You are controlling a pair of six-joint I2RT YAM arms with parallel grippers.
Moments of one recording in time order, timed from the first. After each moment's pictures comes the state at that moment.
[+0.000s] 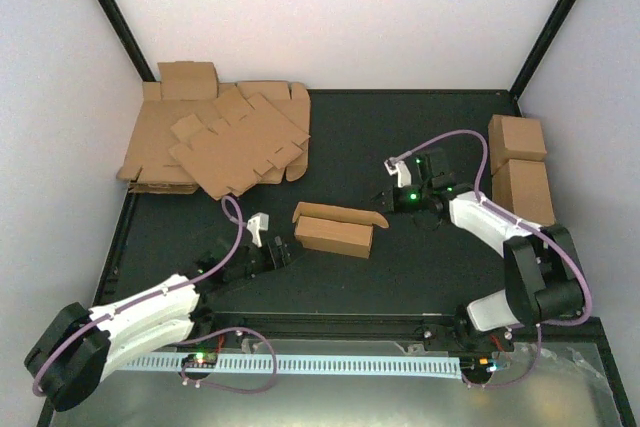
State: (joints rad) left arm -0.69 0.85 0.14 0.15 0.19 -0.99; right arm 0.32 1.45 0.77 -0.20 -0.76 0.36
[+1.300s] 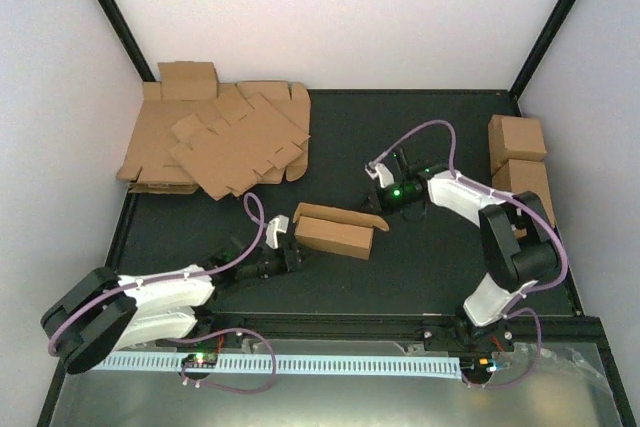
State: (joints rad) left arm -0.79 1.08 0.16 0.41 0.33 -1.06; right arm 0.40 1.67 1.00 -0.45 -0.71 0.18
